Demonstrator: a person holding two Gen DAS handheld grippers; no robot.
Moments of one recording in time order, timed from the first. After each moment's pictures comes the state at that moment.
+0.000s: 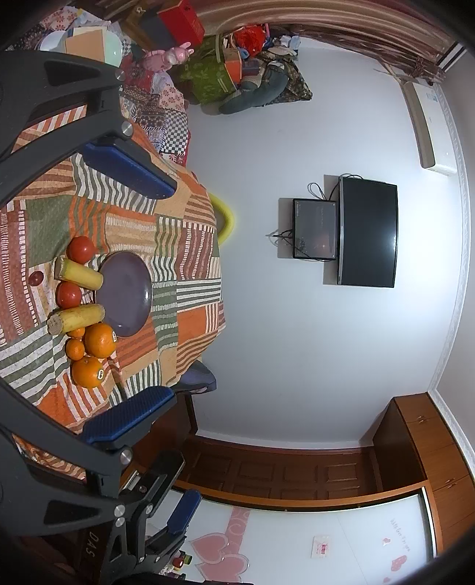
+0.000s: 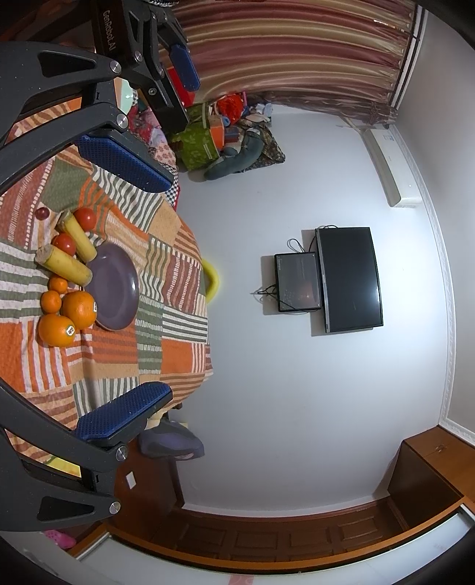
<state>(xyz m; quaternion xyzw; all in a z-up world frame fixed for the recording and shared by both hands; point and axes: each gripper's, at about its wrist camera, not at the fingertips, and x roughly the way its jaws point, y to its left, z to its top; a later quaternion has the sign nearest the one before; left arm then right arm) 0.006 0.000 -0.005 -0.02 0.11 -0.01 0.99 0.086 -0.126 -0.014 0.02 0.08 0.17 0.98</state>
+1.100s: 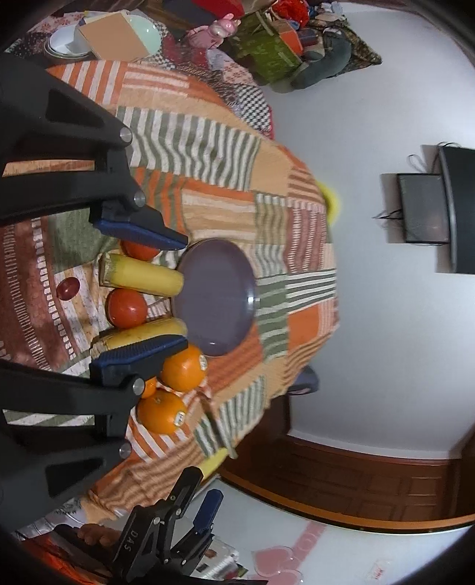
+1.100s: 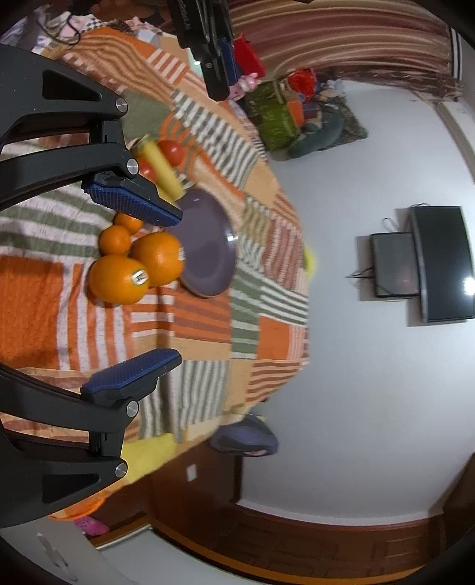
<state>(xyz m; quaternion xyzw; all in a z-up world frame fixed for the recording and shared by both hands) 0.134 0.012 -0.109 -0.01 0.33 -0.04 0.94 0.172 -0.163 -0.106 -0.01 0.28 0.17 0.94</state>
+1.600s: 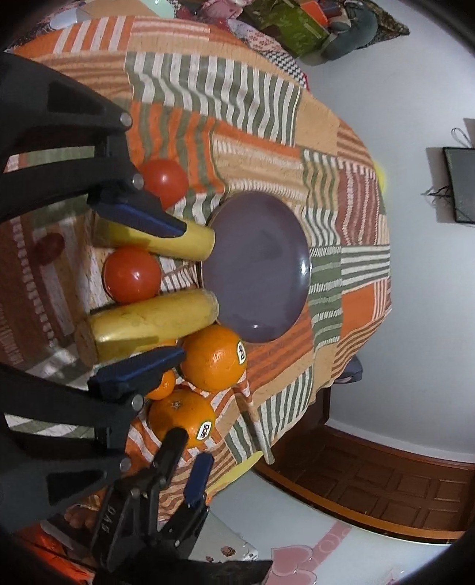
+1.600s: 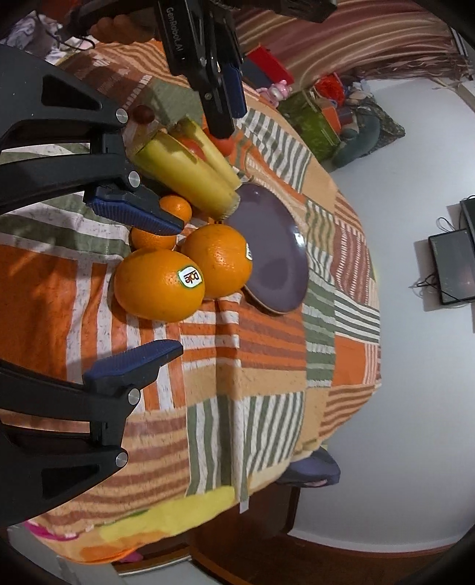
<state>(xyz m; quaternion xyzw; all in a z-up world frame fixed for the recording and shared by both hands) 0.193 -0.014 -0.167 -0.02 0.41 -0.08 0.91 0.218 -0.153 -0.154 0.01 0.38 0.21 0.90</state>
